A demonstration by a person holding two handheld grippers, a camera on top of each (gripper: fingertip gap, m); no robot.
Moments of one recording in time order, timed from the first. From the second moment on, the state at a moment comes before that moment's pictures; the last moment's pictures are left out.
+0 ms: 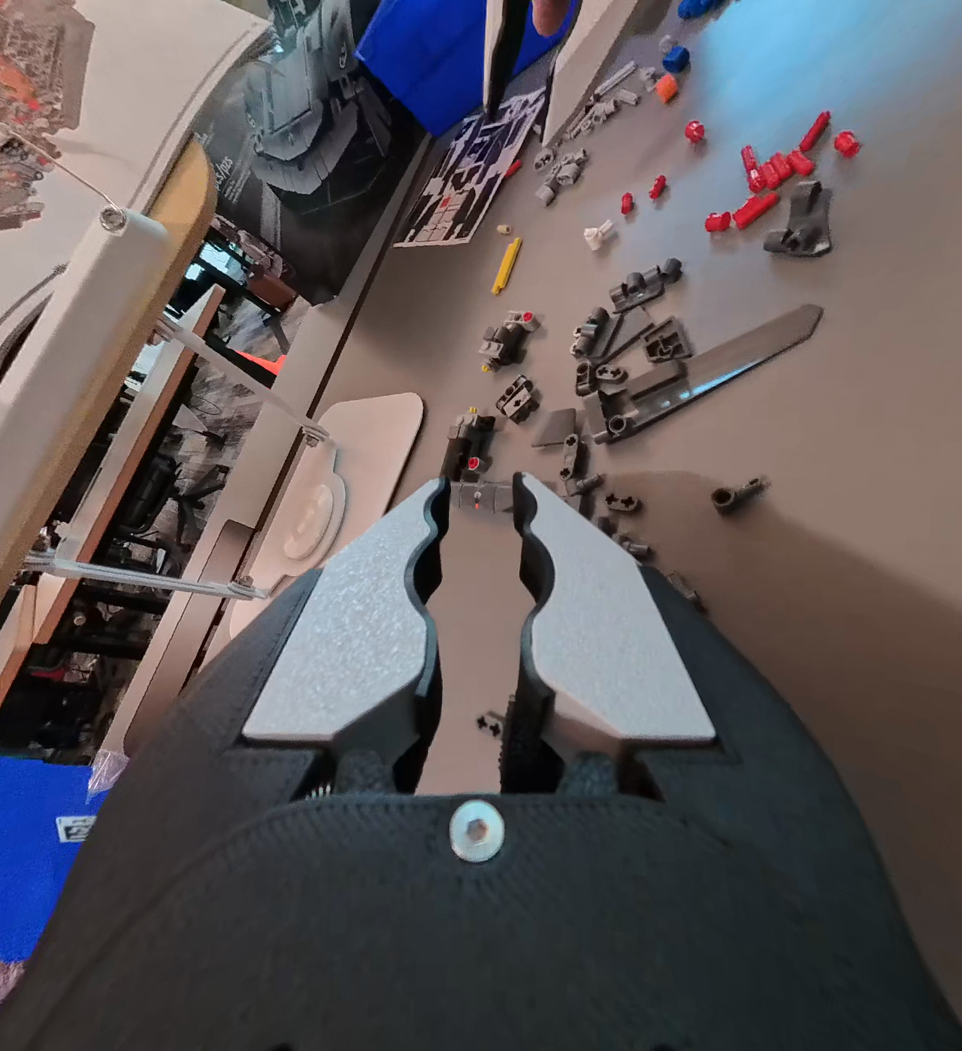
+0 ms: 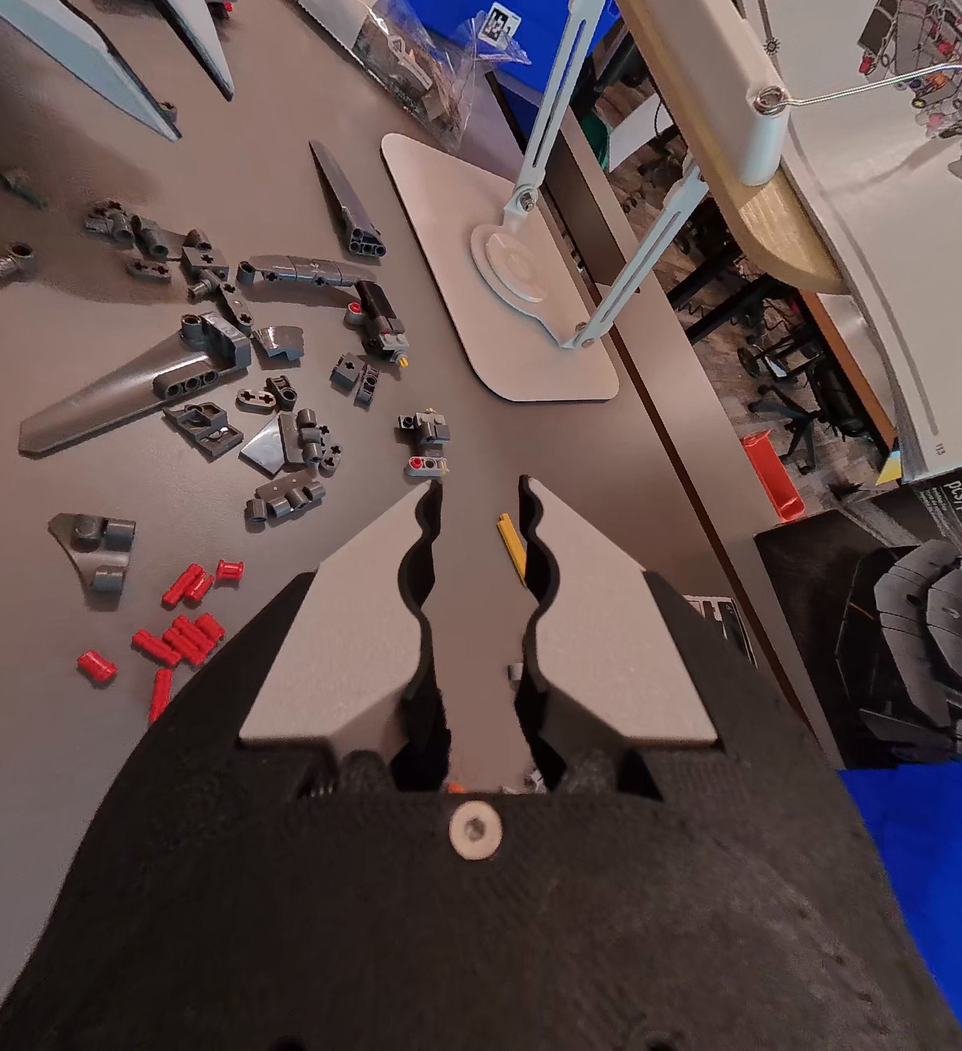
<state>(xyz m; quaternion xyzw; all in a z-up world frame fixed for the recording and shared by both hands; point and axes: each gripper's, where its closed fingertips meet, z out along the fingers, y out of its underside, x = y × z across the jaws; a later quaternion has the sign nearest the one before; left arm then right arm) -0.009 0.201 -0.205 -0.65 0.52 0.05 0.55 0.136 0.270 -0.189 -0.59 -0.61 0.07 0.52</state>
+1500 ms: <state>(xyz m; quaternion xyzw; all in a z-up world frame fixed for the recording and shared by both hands) 0.006 0.271 -0.224 -0.71 0.58 0.00 0.40 0.134 0.271 -0.200 -0.59 -0.62 0.09 0.51</state>
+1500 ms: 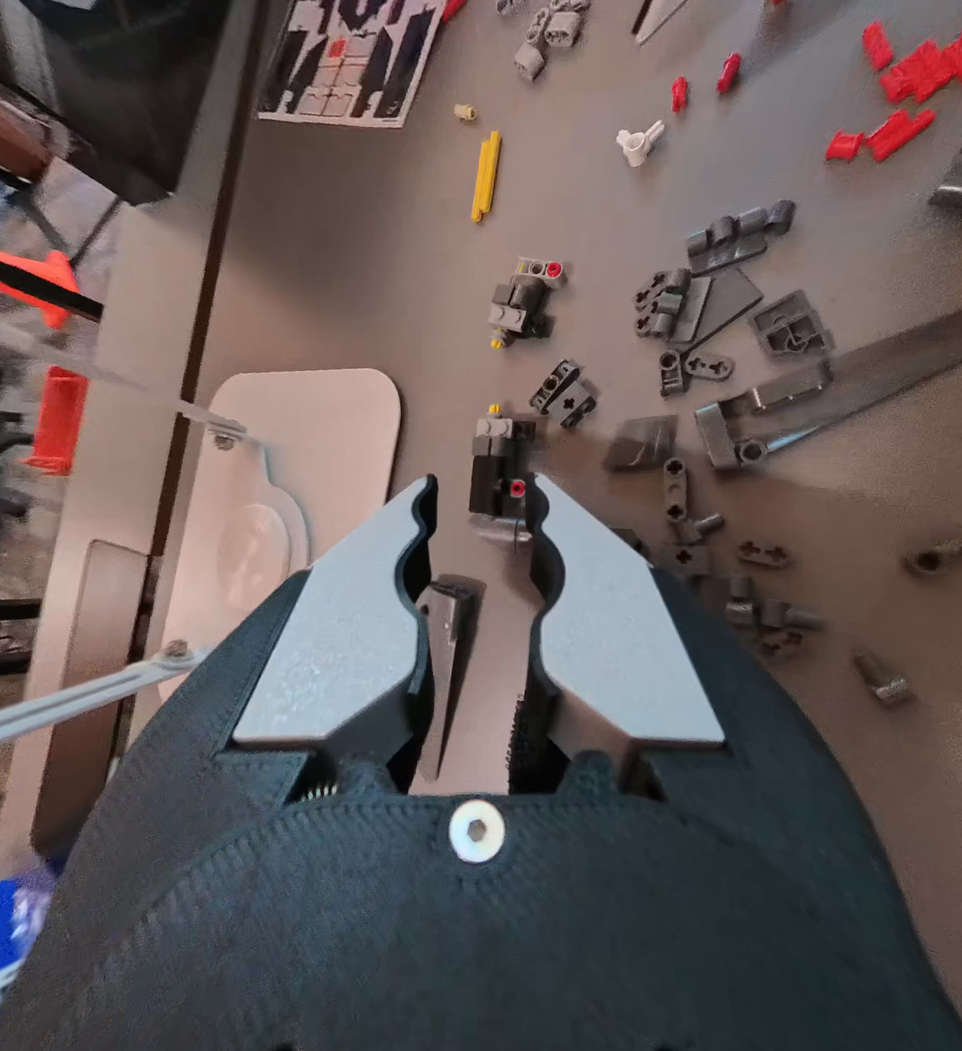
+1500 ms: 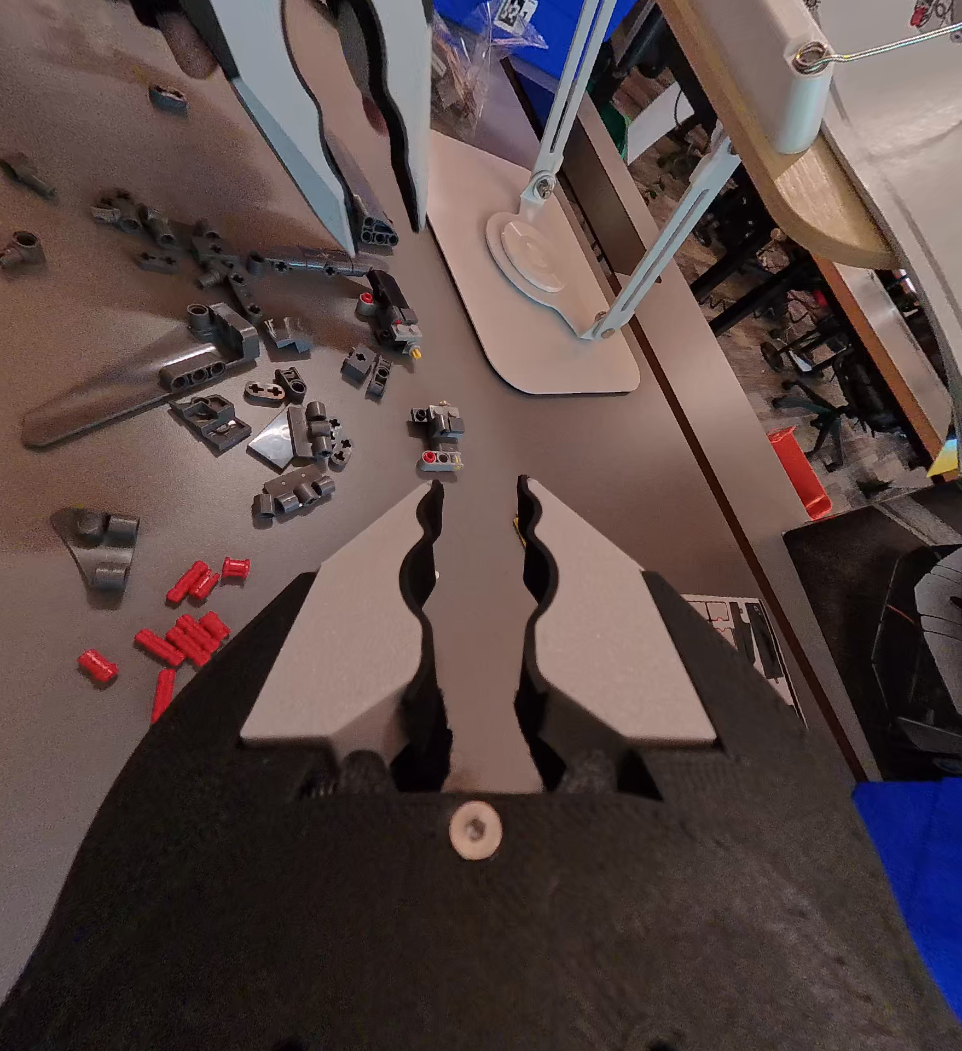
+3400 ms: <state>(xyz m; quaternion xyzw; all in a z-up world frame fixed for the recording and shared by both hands) -0.052 0.155 -0.262 -0.77 0.57 0.00 0.28 0.085 0.304 -0.251 -0.69 -0.63 0.15 0.33</state>
